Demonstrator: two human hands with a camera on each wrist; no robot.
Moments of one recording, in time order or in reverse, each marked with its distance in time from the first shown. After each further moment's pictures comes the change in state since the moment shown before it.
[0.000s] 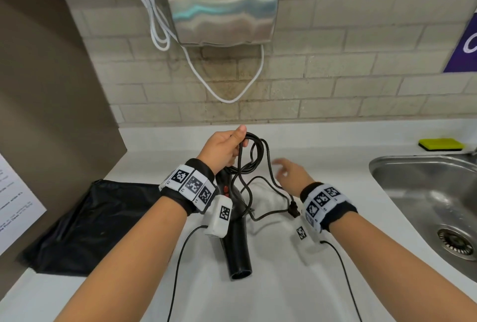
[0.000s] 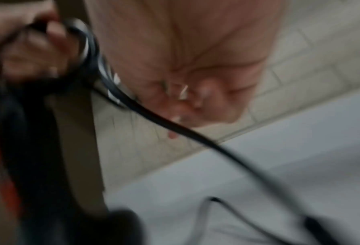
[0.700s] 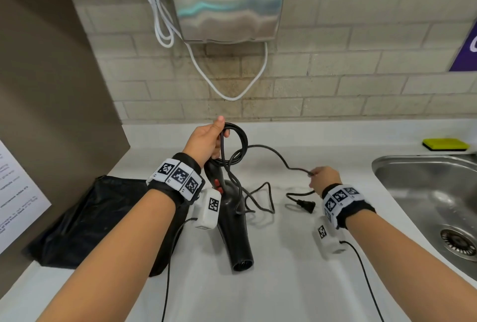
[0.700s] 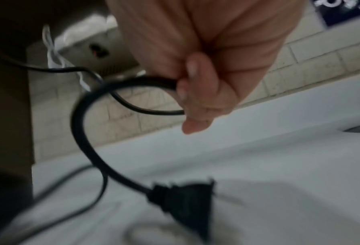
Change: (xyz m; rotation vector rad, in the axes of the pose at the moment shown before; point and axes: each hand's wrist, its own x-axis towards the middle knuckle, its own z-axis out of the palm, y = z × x) left_hand 0.003 -0.006 -0.027 -0.131 0.161 -0.035; right_hand 0.023 0.057 -0.026 -0.319 0.099 0.285
